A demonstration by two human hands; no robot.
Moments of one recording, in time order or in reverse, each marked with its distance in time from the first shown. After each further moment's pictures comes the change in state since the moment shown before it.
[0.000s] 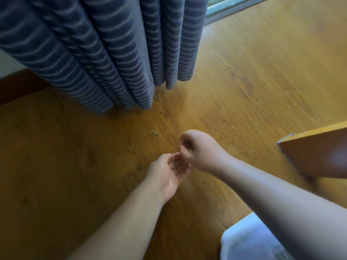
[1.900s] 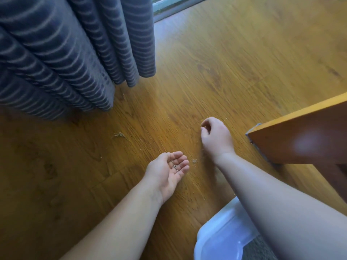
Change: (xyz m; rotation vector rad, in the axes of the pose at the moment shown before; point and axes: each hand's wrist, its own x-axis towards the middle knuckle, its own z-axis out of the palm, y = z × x) left_hand 0.011 -0.042 0.056 0.150 0.015 -0.047; right_hand -0.024 0.121 -0.022 0.043 0.443 0.462
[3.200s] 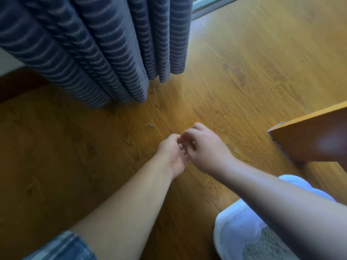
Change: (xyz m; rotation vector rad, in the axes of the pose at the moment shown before) left_hand -0.015 0.038 -0.020 -0.060 -0.054 0.043; right_hand -0.080 -0.110 -0.010 -0.074 -0.349 -0.364
